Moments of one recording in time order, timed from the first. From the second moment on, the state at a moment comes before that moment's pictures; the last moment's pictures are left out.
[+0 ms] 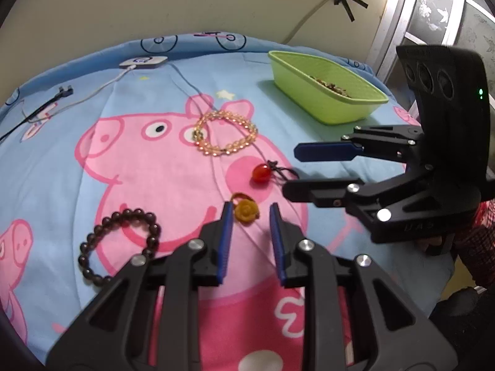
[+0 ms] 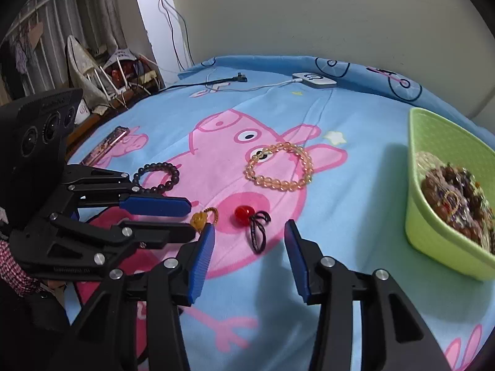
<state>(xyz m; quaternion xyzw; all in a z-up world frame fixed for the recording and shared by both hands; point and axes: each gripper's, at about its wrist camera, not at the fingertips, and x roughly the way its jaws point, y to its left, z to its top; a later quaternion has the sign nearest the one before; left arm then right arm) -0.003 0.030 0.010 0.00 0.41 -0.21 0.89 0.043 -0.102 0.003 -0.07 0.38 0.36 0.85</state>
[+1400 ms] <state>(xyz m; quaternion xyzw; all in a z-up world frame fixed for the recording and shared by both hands) 0.102 -0.097 0.069 0.03 0.38 -0.31 0.87 0.076 -0.275 0.038 0.15 0.33 0.24 0.90</state>
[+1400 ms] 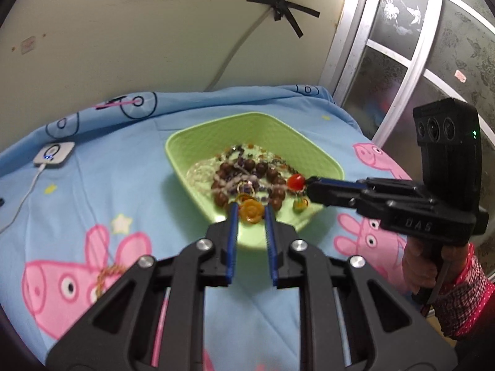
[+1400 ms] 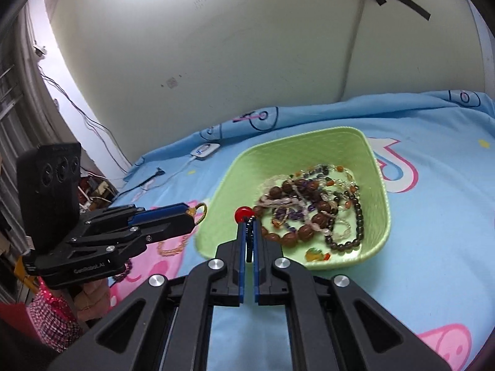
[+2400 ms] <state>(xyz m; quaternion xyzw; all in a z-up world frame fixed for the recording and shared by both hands) 0.032 0.126 0.053 -0.09 0.38 -0.09 0.92 0.042 -0.200 0.027 0.17 0.33 0.32 0.87</state>
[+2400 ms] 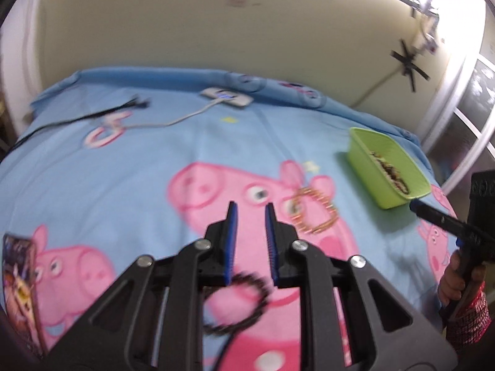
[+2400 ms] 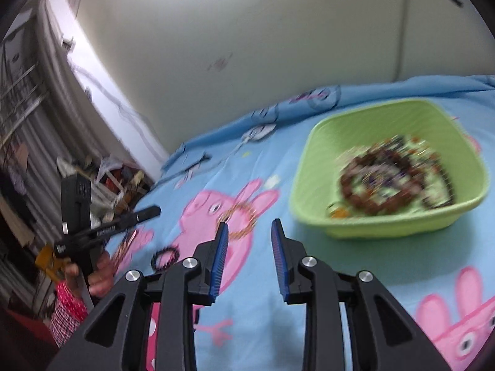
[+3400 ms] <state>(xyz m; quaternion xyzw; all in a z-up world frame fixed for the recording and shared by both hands) -0.021 0.143 0.003 -0.06 0.42 -0.09 0.90 0.051 0.017 -0.010 -0.10 0.40 0.40 0.82</state>
